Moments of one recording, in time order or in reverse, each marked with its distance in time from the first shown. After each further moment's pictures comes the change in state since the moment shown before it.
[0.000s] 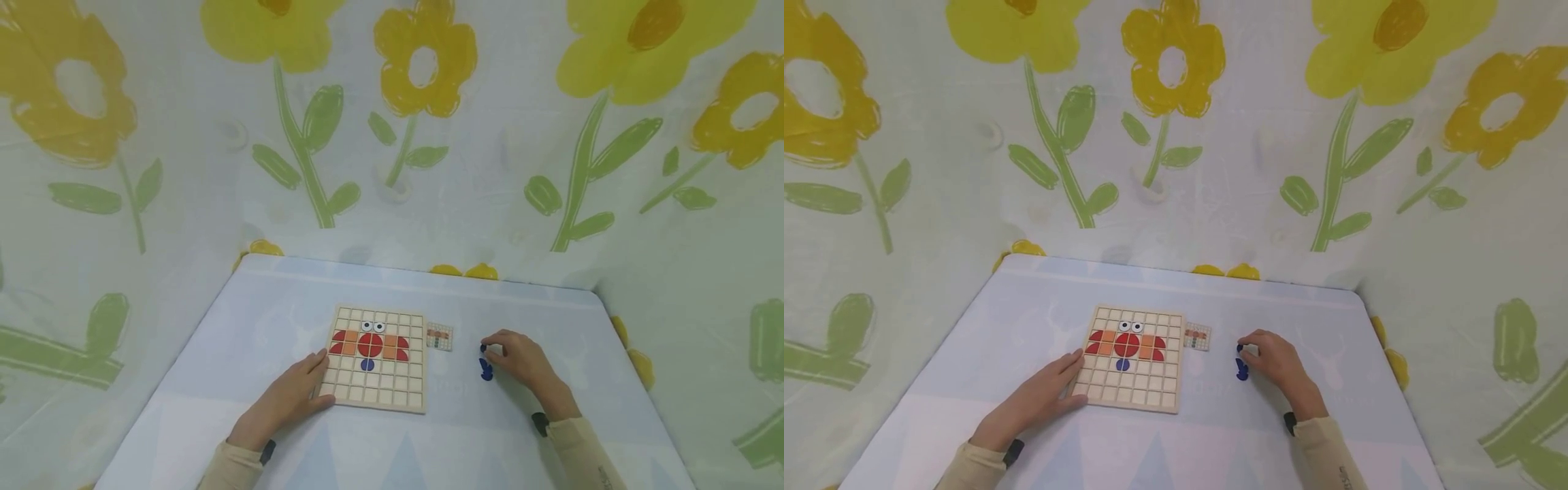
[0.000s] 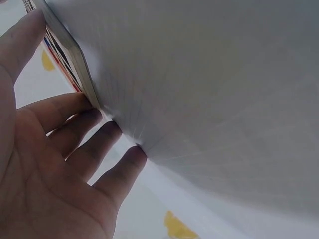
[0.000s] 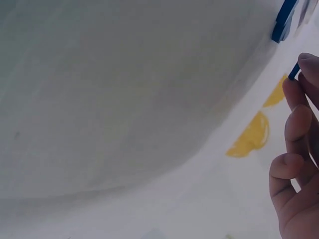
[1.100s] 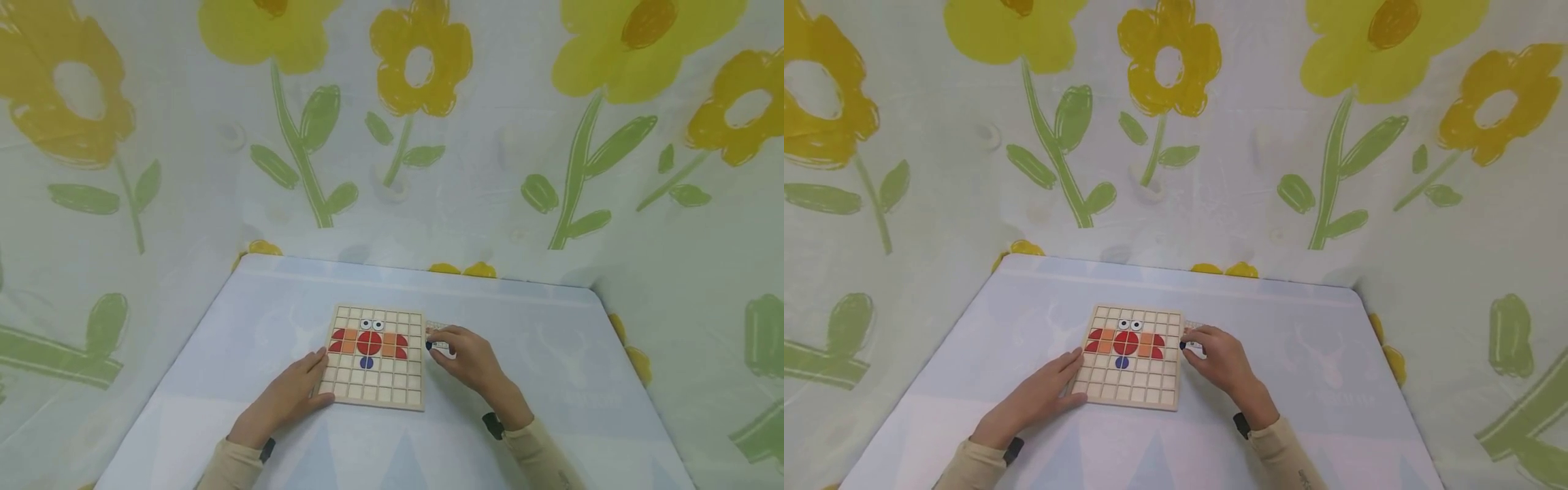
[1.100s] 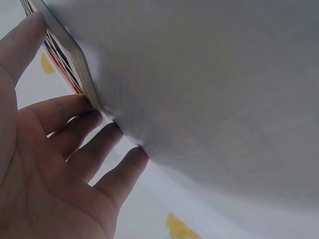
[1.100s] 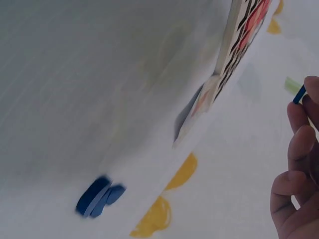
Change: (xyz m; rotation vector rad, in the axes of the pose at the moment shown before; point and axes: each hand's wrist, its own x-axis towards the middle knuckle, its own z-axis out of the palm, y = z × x) left_hand -0.002 0.005 -0.003 0.034 -0.004 0.006; right_hand -0.002 -0.098 0.024 0.067 0.298 -0.372
